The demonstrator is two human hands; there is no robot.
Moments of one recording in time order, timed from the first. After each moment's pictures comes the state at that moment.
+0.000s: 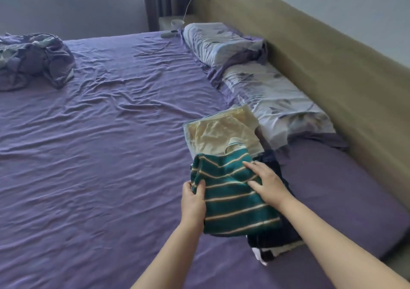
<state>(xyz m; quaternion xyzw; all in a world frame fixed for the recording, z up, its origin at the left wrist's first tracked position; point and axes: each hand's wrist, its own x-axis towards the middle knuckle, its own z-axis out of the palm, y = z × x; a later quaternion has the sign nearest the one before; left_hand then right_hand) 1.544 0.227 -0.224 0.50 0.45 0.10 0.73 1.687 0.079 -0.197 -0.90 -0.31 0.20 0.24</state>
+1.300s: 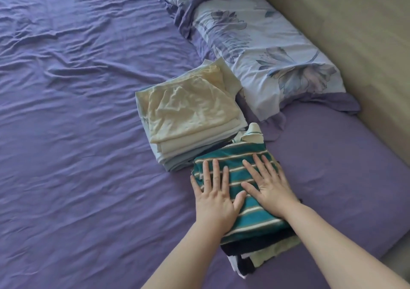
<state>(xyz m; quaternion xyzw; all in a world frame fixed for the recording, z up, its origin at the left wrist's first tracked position) 1.669 0.122 -0.372 0.96 0.19 -0.13 0.16 1.782 -0.016 -0.363 -0.91 -0.35 0.22 -0.02</state>
